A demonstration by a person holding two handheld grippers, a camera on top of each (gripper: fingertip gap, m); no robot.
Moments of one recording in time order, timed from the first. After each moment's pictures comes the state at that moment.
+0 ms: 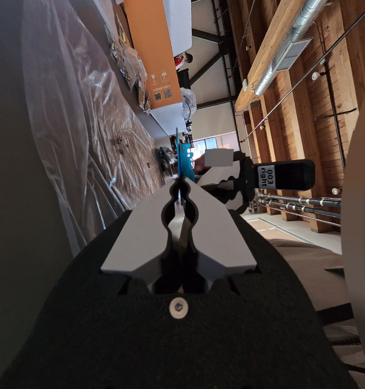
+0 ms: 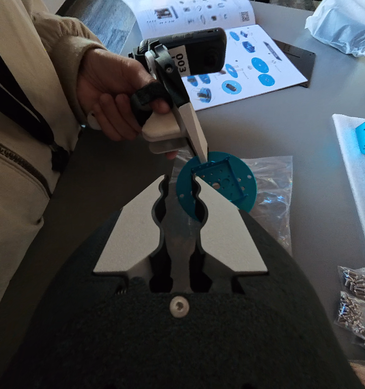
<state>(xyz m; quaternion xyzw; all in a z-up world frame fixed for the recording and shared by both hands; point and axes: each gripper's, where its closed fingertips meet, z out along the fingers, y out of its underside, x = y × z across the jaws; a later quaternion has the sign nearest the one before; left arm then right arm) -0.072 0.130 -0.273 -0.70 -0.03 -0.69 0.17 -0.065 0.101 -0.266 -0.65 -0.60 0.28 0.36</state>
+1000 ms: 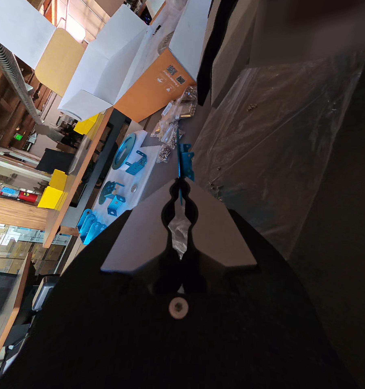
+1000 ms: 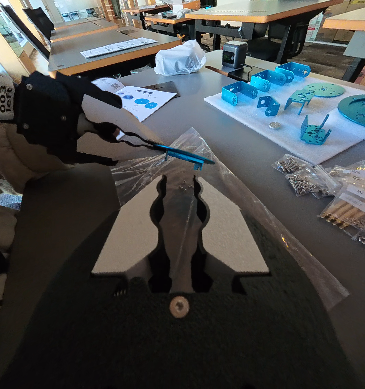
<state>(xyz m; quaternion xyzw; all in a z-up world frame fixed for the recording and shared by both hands) -0.035 0.163 -0.278 -0.53 0.63 -0.02 0.57 0.017 0.140 -0.264 -0.75 -0.30 0.28 0.51</state>
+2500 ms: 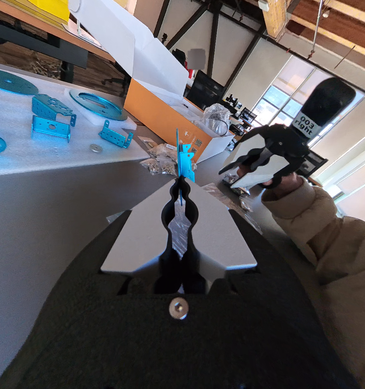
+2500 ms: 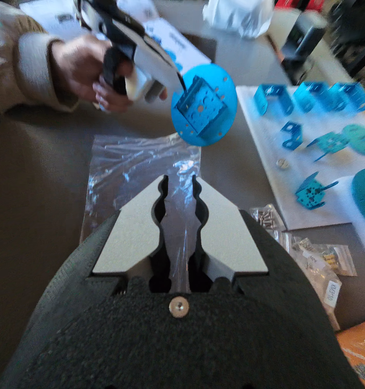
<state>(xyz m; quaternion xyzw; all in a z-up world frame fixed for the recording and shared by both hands) -0.084 0.232 -0.241 -0.69 0.25 -0.52 0.44 0.000 0.192 -0.254 -0.71 -0.51 0.23 0.42</state>
